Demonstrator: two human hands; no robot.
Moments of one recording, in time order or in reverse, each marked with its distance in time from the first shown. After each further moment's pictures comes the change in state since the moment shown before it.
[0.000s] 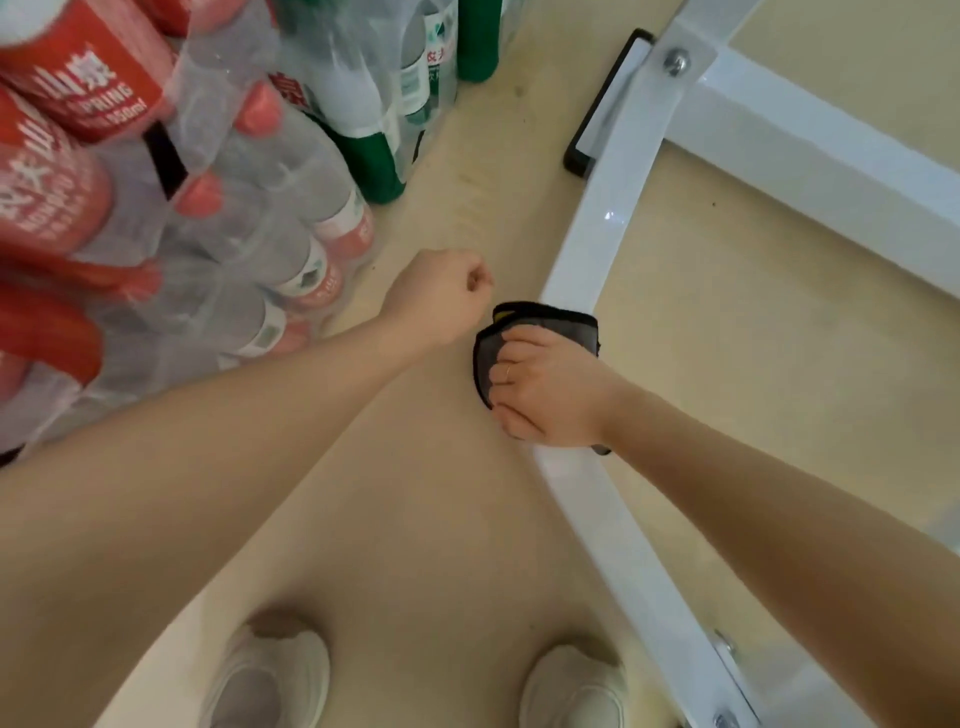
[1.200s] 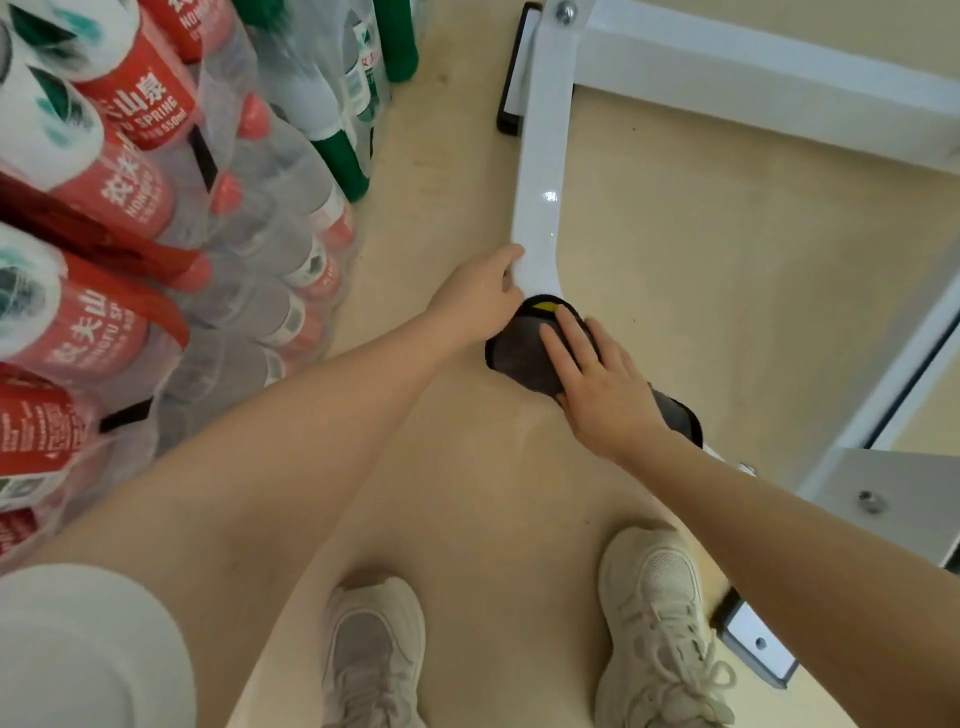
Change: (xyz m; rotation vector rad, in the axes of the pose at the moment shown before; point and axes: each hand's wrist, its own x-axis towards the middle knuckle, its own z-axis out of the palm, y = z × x) left_hand -0.053 0.011 0.023 0.000 -0.265 0.195; right_hand -0.066 -0.119 0.017 0.017 0.024 0.907
